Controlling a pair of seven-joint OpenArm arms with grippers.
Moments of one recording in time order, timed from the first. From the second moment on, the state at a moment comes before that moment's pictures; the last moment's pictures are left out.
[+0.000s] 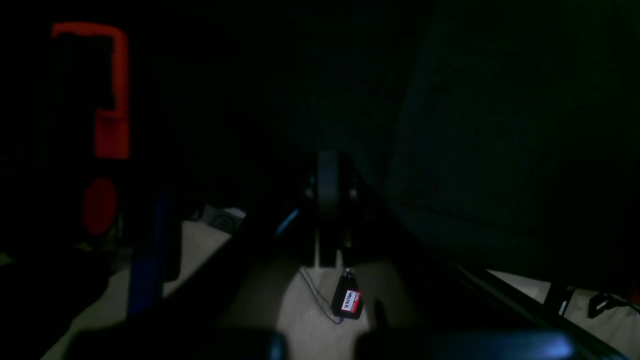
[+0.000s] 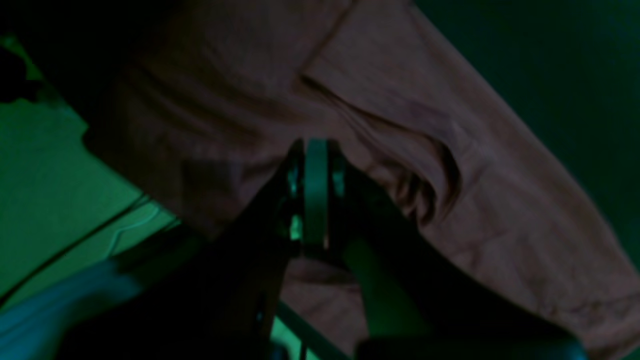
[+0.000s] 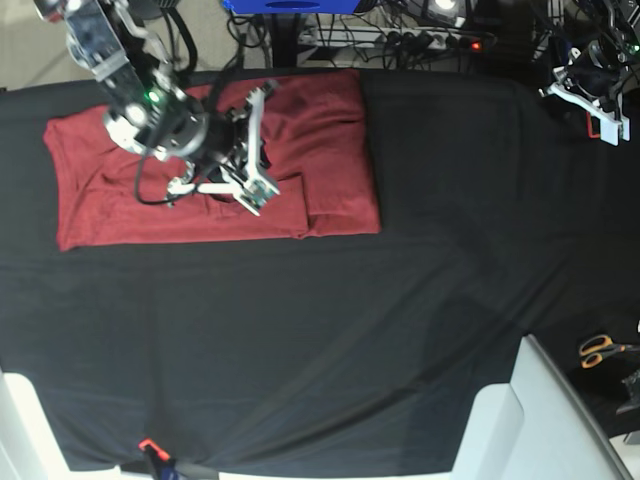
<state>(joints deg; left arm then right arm) 23.6 -15.0 -45.9 77.8 -29.6 -34.2 44.1 -11.2 13.9 -26.5 103.3 5.4 18.2 -50.8</state>
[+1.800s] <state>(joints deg) 24.1 -14.9 -46.0 77.8 -29.7 -34.2 44.0 7.0 10.1 -29.2 76.7 5.0 18.0 -50.5</state>
